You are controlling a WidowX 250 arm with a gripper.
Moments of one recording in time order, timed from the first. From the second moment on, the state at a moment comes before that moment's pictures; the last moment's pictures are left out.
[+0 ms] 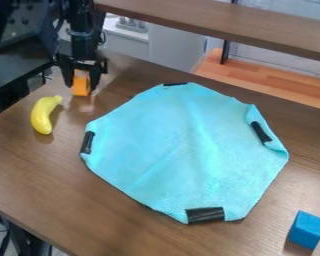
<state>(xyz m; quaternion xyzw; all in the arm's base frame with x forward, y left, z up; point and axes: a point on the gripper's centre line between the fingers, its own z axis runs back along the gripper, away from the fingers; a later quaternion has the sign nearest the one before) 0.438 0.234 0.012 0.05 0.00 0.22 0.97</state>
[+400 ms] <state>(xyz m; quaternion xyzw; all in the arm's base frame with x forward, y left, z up) 0.433 0.223 0.036 0.01 0.02 0.24 0.97</state>
